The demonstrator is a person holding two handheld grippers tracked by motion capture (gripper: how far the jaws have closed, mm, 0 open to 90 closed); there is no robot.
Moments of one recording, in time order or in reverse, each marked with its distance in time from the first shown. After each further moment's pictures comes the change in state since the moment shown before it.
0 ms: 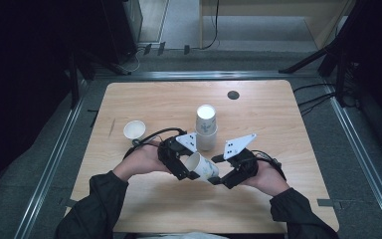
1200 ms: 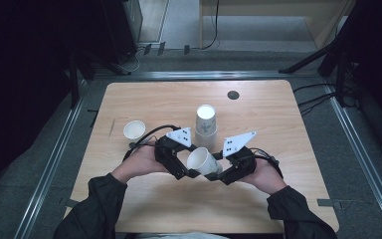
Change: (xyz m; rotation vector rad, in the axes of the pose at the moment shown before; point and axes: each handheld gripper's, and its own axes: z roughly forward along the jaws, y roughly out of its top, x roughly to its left) left arm -0.001 -0.009 -0.017 -0.173 0.012 -0.053; right arm -0.002 0.007 0.000 -0.058 0.008 -0.020
